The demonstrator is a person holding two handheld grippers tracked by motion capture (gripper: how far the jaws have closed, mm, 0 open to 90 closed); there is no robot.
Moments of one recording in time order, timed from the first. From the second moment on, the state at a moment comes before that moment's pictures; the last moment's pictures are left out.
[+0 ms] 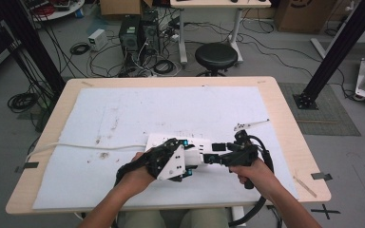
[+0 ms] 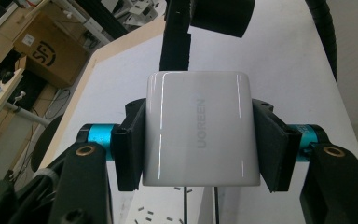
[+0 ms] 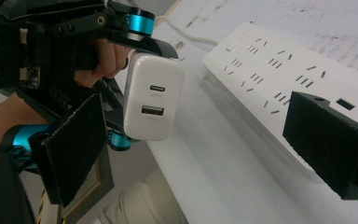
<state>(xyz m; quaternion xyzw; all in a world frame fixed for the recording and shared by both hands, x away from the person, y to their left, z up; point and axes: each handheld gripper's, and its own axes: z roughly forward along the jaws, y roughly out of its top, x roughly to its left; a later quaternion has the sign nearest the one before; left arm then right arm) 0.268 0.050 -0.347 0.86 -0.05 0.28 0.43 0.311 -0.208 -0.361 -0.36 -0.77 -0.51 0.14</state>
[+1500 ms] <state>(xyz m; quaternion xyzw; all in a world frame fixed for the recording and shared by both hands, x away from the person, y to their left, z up) 0.264 0.031 -0.350 0.85 -0.08 0.30 0.42 0.319 -0.195 -0.371 -0.37 -0.75 -0.51 0.22</state>
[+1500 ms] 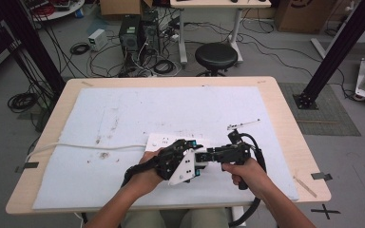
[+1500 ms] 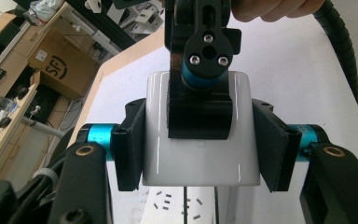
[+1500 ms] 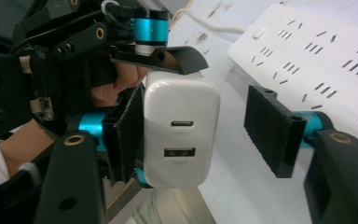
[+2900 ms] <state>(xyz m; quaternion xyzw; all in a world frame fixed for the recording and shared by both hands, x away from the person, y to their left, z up) 0.296 0.107 -0.359 0.84 0.09 0.14 0.51 0.322 -0.227 -0.365 -0.38 -0.79 -0.46 0.15</state>
